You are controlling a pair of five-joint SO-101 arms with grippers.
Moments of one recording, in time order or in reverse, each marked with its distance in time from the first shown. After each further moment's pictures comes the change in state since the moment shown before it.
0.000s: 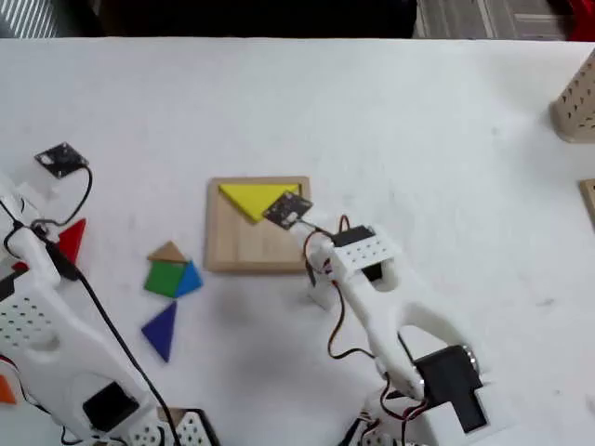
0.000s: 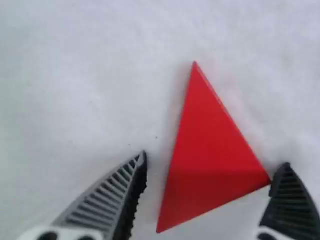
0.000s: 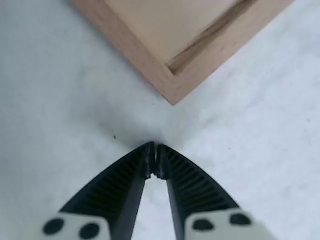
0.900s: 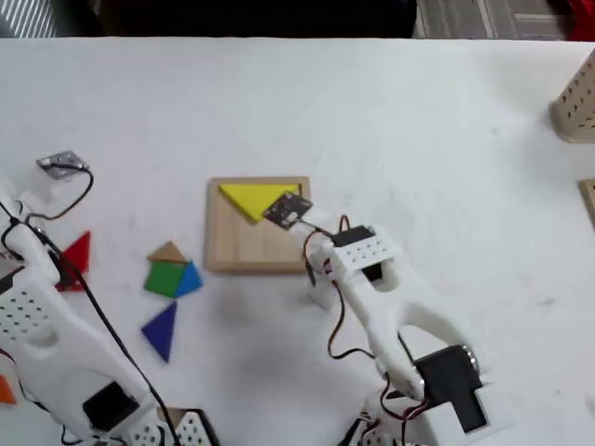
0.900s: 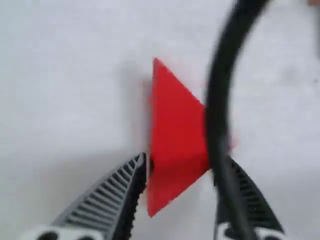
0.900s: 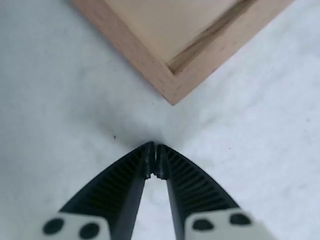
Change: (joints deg) left arm -0.2 3.1 -9.4 21.7 -1.3; right arm 0.0 0.0 0.1 0.0 0.0
